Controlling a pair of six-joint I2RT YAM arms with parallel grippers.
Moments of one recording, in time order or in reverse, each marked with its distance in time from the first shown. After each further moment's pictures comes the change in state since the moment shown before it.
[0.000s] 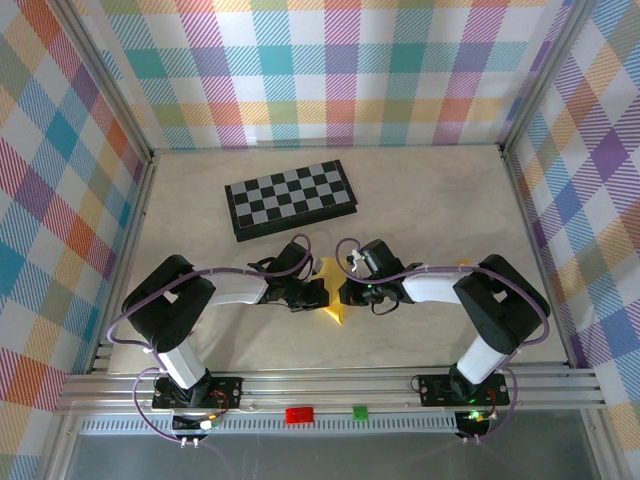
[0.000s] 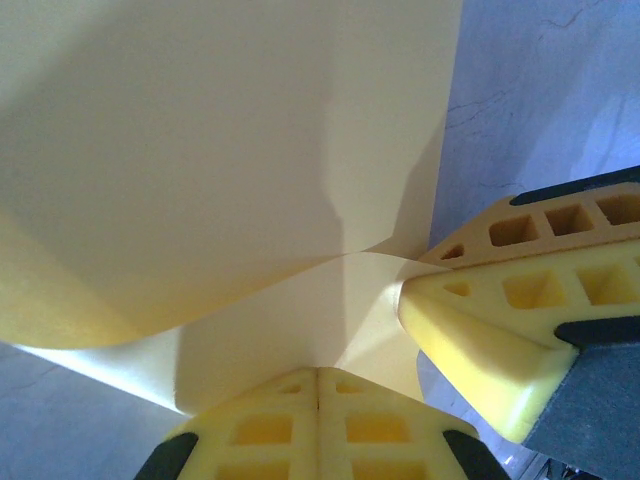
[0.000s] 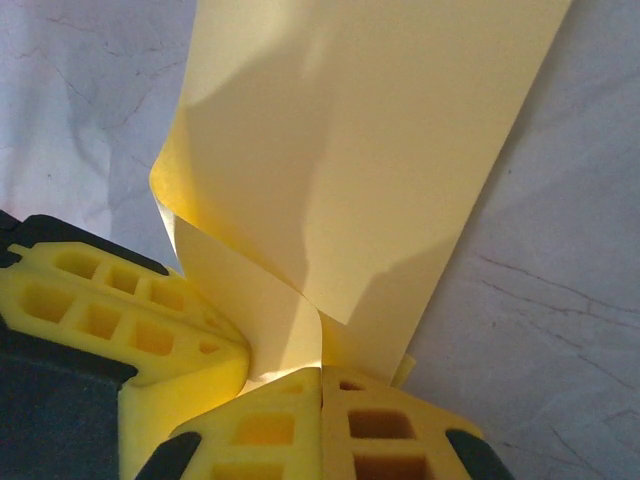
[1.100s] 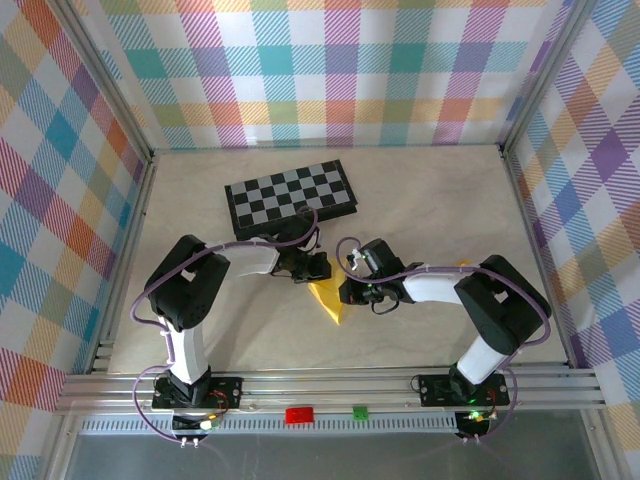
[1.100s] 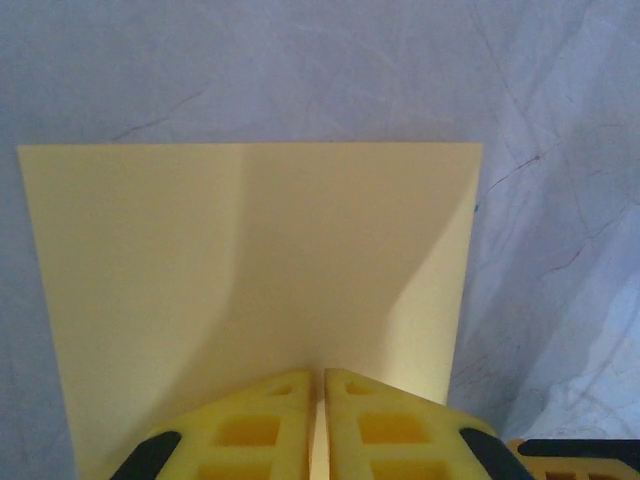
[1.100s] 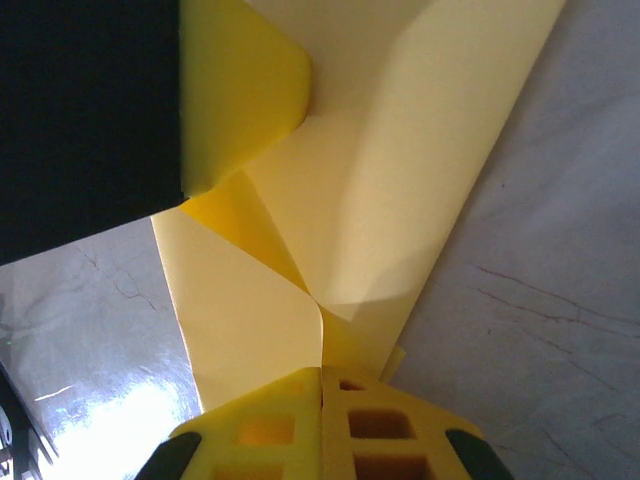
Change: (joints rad) left arm 0.088 0.175 0.298 -0.182 -0.087 0.135; right arm 0.000 -0.005 0.002 0.001 0.005 0.000
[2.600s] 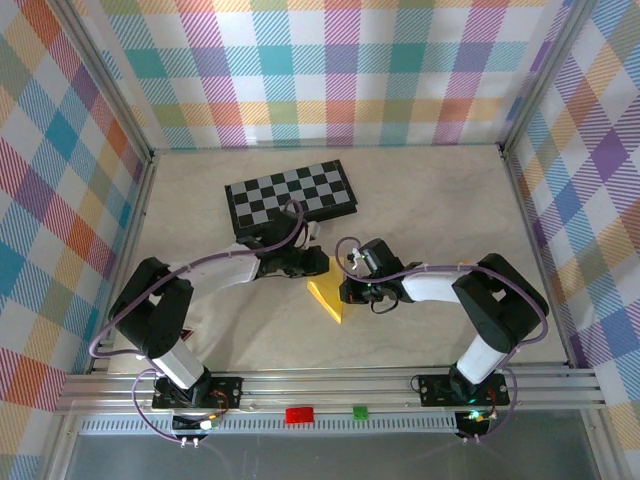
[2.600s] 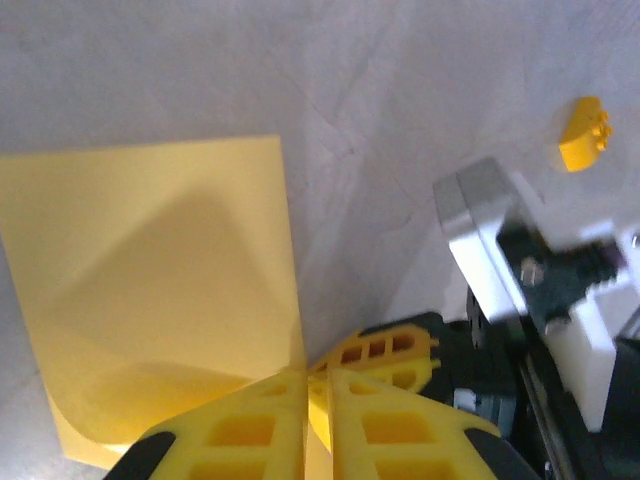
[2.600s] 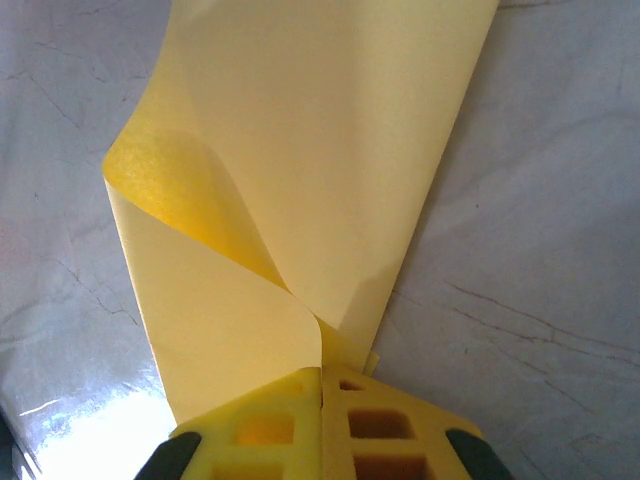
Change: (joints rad) left arm -0.012 -0.250 -0.106 0.026 0.033 -0.012; right arm 0.000 0.015 0.005 0.007 0.026 0.000
